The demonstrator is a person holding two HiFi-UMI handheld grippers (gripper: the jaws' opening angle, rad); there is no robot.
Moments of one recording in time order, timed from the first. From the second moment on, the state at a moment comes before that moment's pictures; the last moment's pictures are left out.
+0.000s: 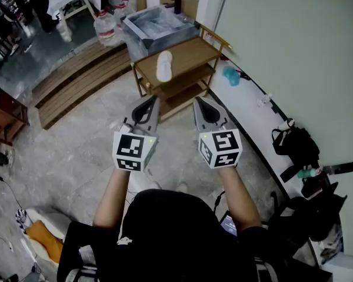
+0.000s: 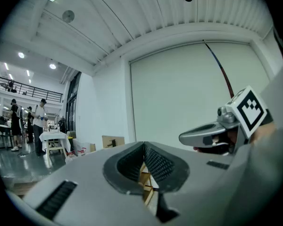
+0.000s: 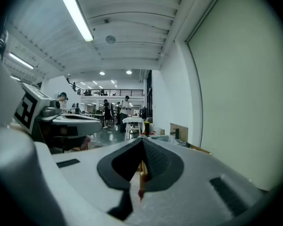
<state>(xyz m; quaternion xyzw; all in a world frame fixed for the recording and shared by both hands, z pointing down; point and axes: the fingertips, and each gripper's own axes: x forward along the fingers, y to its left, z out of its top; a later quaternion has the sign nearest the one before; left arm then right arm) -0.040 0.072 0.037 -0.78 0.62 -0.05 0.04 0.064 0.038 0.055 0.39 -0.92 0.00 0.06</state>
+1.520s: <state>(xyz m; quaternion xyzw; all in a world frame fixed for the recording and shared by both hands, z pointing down) -0.078 -0.063 0.104 -0.76 0.65 -0.08 -0.01 0.039 -0.103 0.122 0.36 -0.92 0.01 0.12</state>
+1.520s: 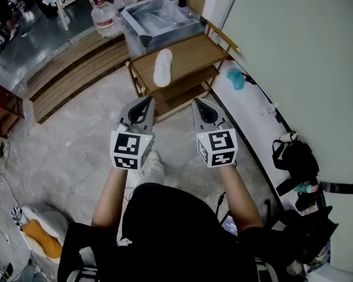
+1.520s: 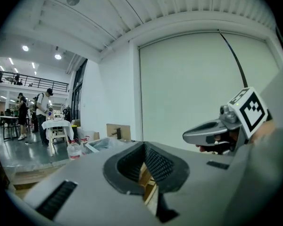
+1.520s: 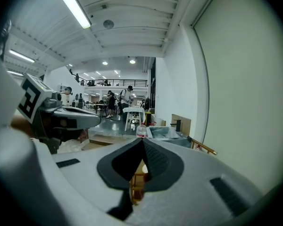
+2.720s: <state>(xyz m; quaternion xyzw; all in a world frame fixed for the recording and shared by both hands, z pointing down) -0.220 -0.244 0.141 -0.78 0.61 -0.11 -0.05 -0.129 -0.290 0.152 0.34 -0.92 -0.01 0.17</state>
